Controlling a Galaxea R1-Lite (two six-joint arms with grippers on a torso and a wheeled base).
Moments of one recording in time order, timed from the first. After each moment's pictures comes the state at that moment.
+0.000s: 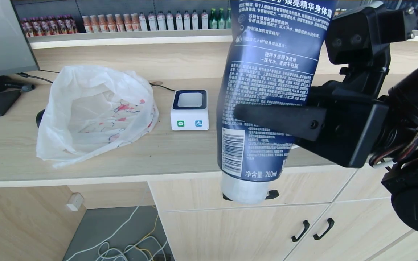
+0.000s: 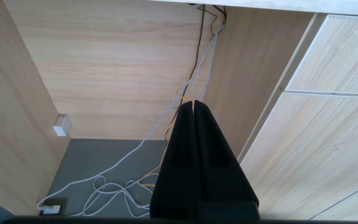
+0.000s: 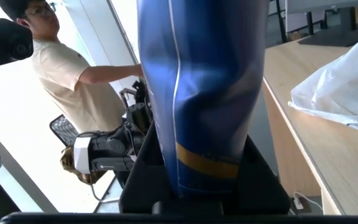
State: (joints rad) left arm 0.00 0.00 0.00 0.00 0.00 -0.01; right arm 0.67 1.69 -0.93 -1.30 1.04 0.66
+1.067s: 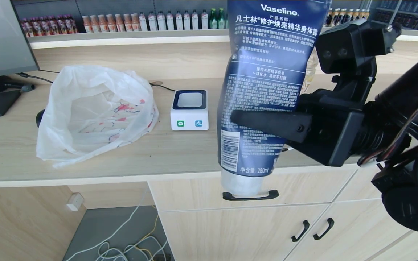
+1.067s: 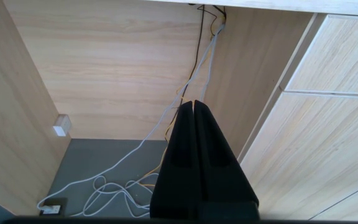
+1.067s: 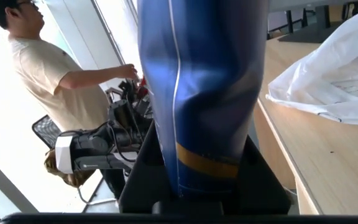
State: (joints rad) left arm 0.00 0.00 0.00 0.00 0.00 -0.01; right arm 0.63 1.71 -0.92 -1.30 1.03 0.61
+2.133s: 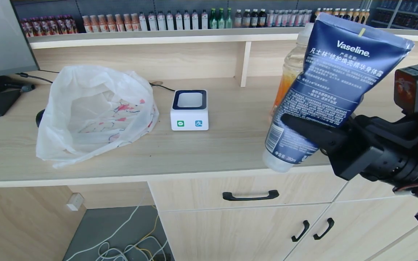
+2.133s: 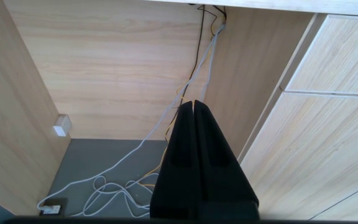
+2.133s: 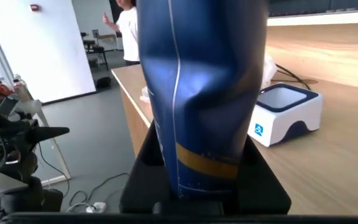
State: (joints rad) left arm 0.00 0.00 0.00 0.00 0.00 -0.01; right arm 0.46 1.60 -0.54 -1.53 0.72 0.25
